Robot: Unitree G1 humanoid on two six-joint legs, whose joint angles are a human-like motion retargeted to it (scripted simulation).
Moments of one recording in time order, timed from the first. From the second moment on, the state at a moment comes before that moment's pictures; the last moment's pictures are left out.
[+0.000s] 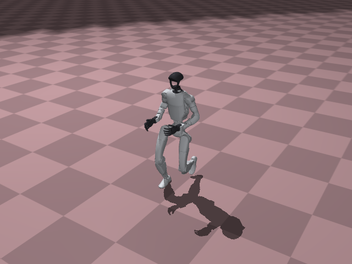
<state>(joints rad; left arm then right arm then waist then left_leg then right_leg) 0.09 0.33 -0.43 0.06 -0.34 -0.34 0.26 0.31 -0.48 0.37 0.11 0.52 -0.44 -0.33 -0.12 0.19 0.02 -0.29 0.22 0.10 1.54 -0.48 0.06 -0.64 0.16 -0.12 0.97 -0.39 0.00</state>
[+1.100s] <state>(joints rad) 0.38 0.42 -0.28 0.03 -0.44 -0.29 0.16 0.06 -0.51 0.44 -0.04 0.44 -0.32 -0.22 0.08 0.04 0.02 -0.72 0.04 0.21 1.21 -0.57 0.12 -0.25 -0.01 -0.13 0.95 -0.49 0.08</state>
